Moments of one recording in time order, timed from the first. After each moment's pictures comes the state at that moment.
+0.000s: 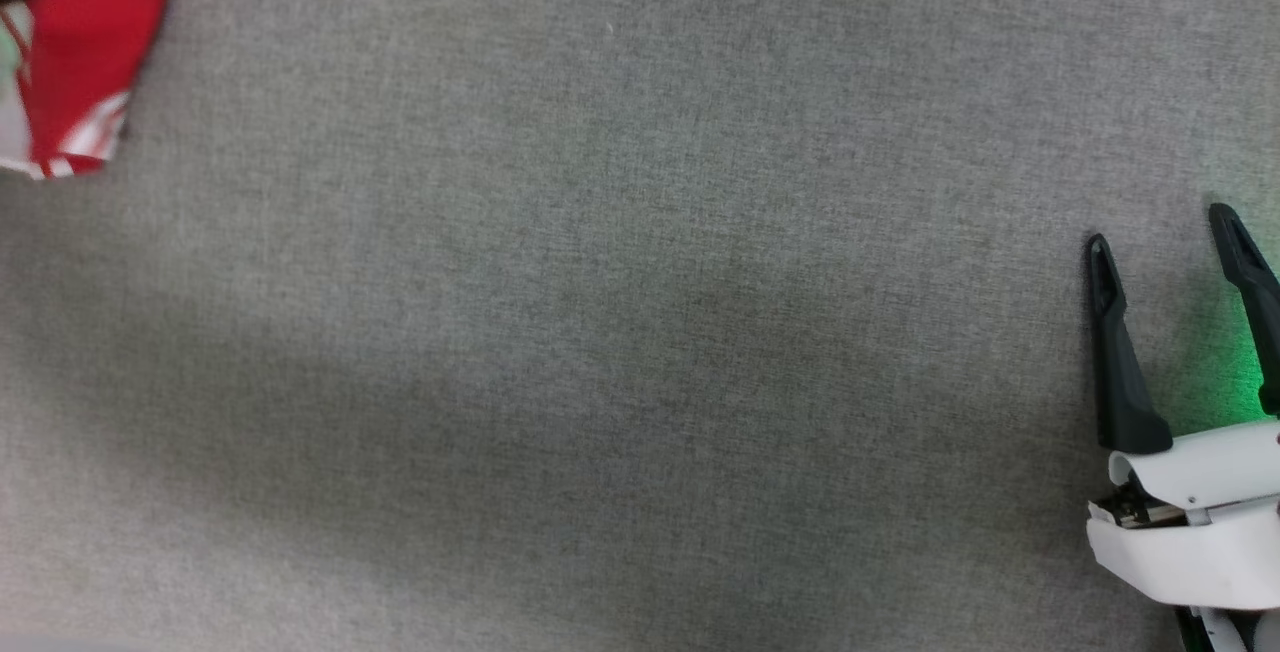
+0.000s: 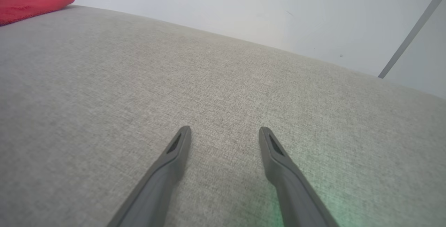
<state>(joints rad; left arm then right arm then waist) -1.29 0.62 -0.28 0.88 -0.82 -0.05 0.90 -0.10 -0.15 0.01 -0.37 -0.03 0.13 -0.13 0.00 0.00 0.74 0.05</state>
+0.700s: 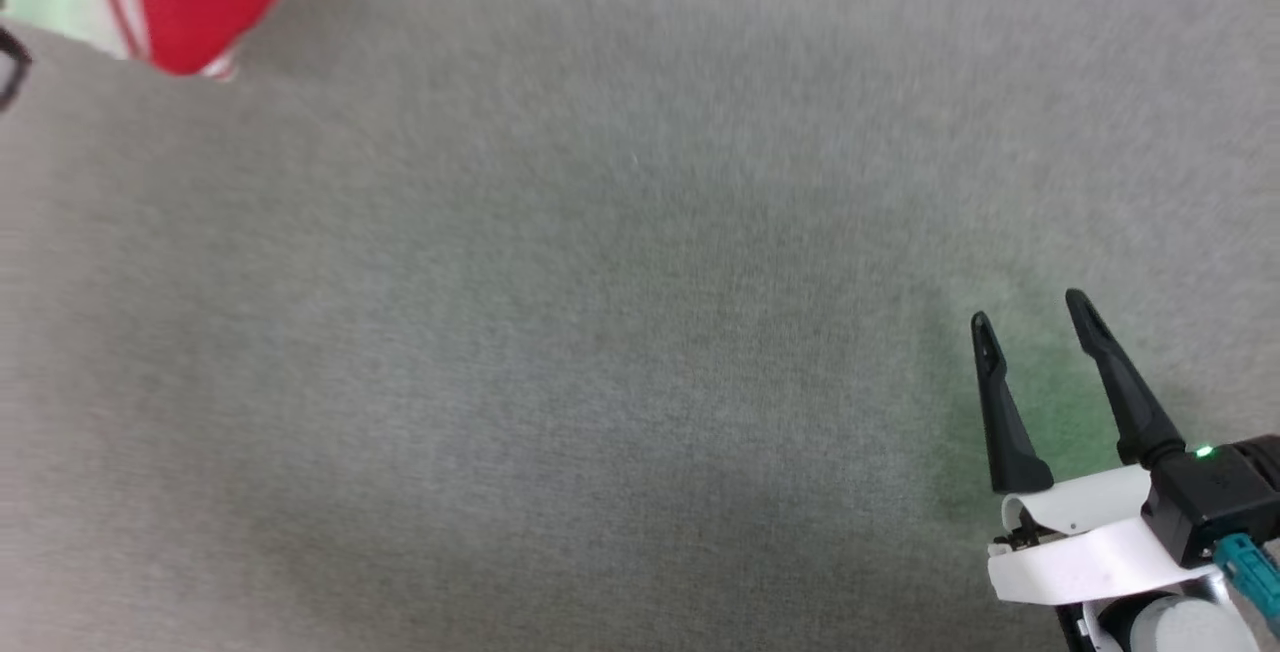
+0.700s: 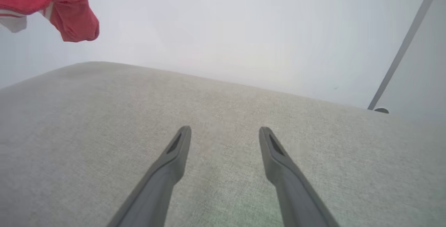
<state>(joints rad) -1.34 0.59 -0.36 0.71 -0.77 -0.12 0.66 -0.11 -0.07 0.07 -0.09 0.02 0.13 -0.22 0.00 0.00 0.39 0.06</state>
